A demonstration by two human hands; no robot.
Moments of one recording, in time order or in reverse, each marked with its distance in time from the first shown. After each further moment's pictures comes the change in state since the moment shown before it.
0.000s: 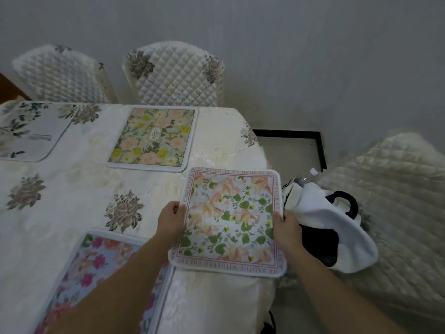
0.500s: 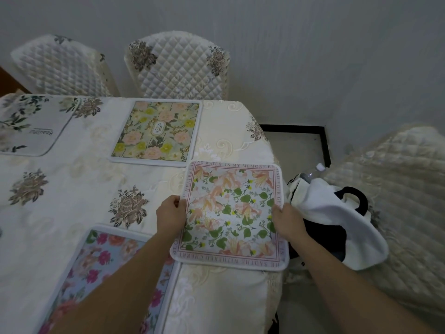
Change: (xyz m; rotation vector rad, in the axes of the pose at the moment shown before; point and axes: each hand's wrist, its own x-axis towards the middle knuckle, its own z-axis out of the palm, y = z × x) left_hand 0.008 -0.004 -0.007 0.132 0.128 0.023; right_hand 0.021 -0.005 0.015 -0.315 -0.142 -0.067
